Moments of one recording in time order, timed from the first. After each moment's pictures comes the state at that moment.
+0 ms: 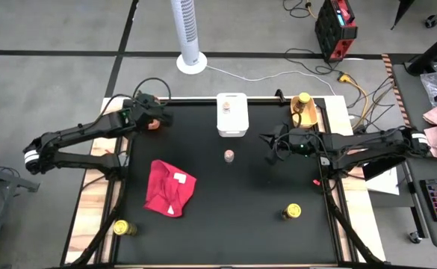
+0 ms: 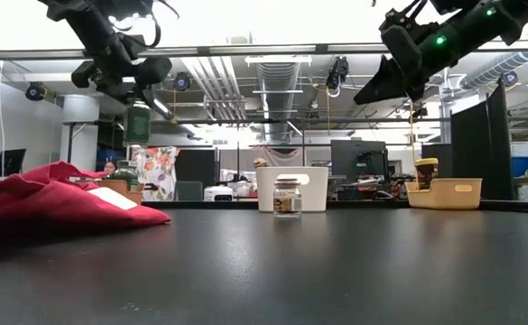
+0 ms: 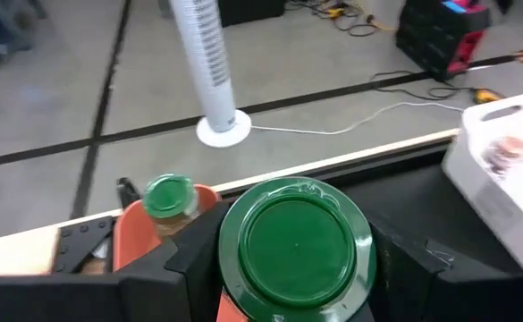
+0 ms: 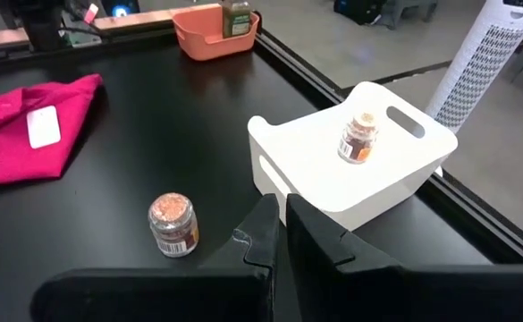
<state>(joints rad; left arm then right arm) 0.42 1.00 0.84 -0.60 -0.77 -0.55 -0.09 1.00 0.56 -0.01 0.38 0.14</state>
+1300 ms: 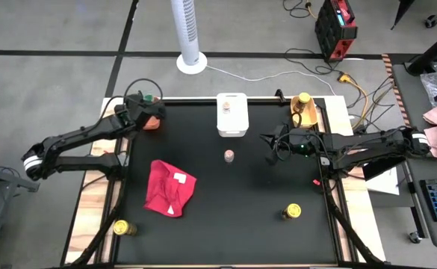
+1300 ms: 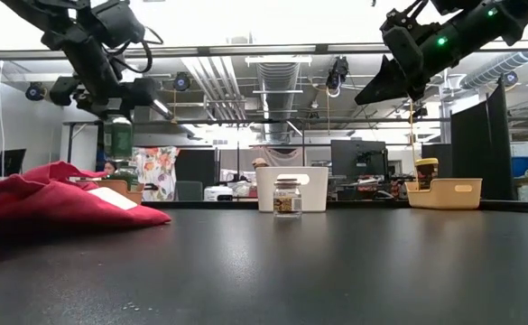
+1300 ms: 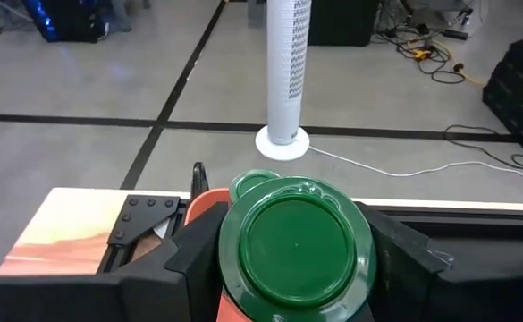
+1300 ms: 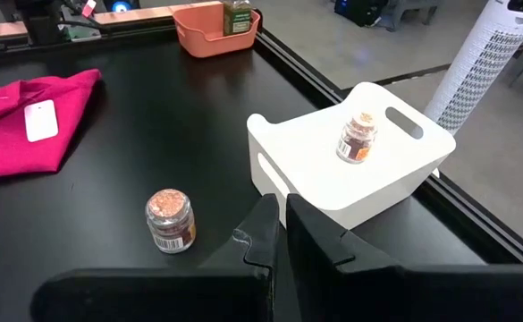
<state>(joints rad) 0.56 0.97 0.69 -0.49 -0.90 -0.68 -0.09 1.00 0.56 -0.01 0.38 0.12</state>
